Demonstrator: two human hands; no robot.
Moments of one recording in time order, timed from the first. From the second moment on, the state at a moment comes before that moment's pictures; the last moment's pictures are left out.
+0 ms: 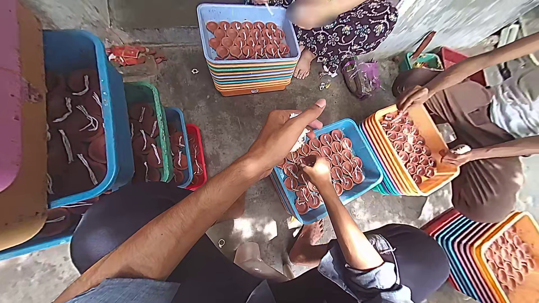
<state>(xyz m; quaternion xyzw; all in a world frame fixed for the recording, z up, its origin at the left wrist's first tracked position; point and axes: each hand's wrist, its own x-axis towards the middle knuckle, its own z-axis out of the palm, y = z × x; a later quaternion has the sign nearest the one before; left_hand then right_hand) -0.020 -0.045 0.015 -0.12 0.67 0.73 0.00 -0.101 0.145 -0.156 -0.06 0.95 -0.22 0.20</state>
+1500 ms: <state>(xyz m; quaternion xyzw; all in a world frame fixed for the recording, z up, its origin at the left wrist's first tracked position) -0.004 -0.025 0.006 0.09 0.64 0.76 0.01 -0.037 0.165 -0.012 -0.19 0.61 -0.77 0.04</state>
